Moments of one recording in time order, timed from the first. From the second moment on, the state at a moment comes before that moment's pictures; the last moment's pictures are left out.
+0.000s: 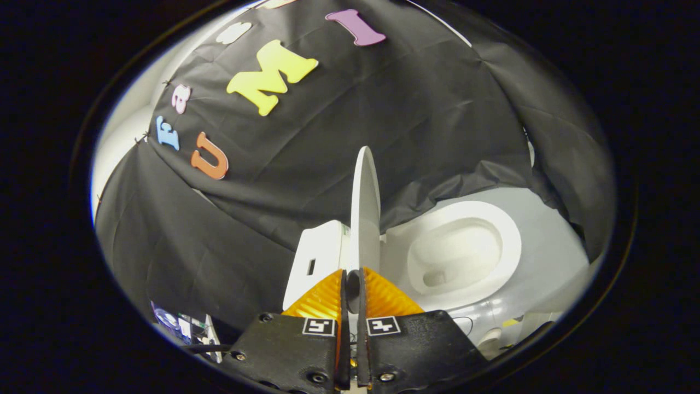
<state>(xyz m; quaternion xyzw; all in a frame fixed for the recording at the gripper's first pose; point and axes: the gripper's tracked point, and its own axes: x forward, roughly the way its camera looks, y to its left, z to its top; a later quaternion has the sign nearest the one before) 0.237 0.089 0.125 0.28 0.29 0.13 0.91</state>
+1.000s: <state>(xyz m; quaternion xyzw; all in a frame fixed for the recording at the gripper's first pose) 0.237 0.198 0.146 0.20 0.28 0.18 0.92</state>
